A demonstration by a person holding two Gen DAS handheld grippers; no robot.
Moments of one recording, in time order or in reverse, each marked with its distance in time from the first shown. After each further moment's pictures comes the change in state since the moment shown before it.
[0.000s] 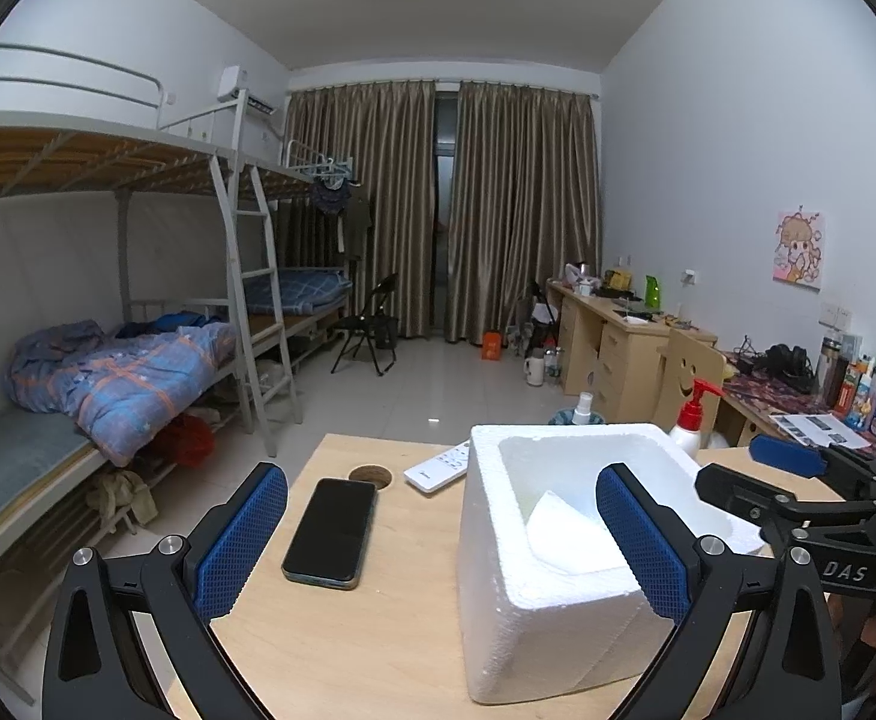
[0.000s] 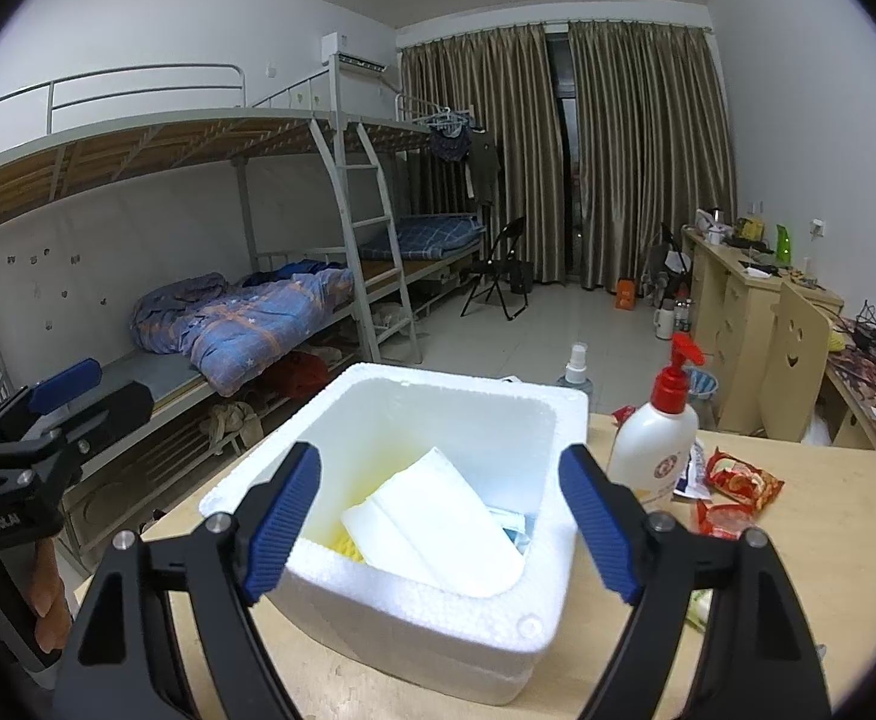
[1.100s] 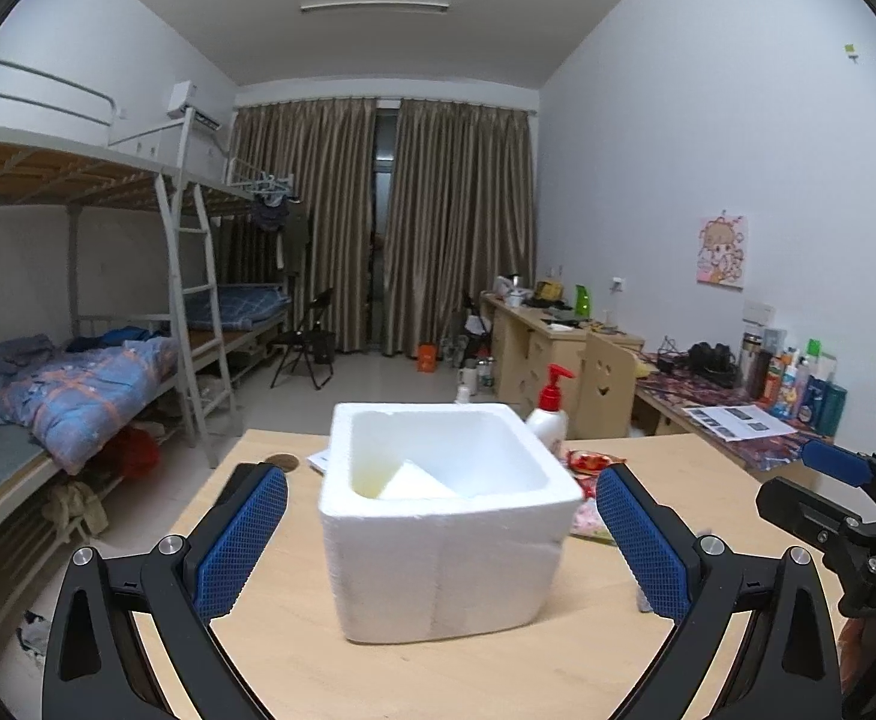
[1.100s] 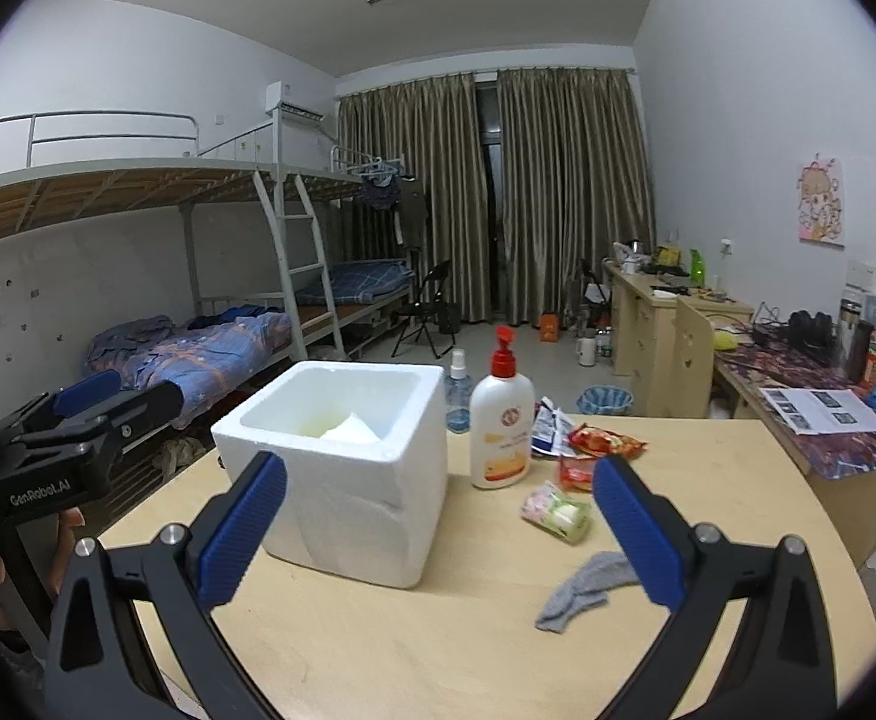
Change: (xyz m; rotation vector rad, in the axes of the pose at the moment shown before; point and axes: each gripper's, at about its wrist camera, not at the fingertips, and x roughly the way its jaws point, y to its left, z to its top) left arm -0.085 -0.085 -0.027 0.024 -0.041 -0.144; right arm -0.132 -0.024 -0.048 0.043 -0.120 -0.173
